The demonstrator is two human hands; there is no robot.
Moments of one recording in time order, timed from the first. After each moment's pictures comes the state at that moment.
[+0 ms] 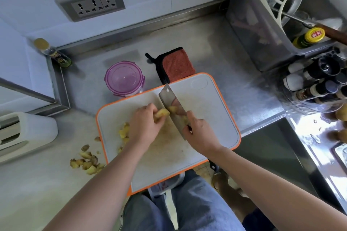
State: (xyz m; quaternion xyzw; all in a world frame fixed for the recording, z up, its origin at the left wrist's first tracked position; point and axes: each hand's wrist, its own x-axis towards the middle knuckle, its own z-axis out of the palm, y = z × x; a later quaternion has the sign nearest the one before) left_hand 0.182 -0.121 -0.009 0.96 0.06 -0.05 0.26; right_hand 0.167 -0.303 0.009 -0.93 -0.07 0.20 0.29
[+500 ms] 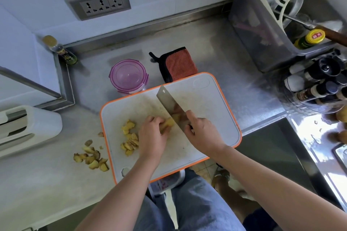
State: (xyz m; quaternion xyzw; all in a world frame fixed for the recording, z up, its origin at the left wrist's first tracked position) left_hand 0.135 -0.145 -0.007 0.93 0.12 -0.03 0.33; right_hand 0.161 -0.305 0.022 -0.95 -0.14 0.17 0.21
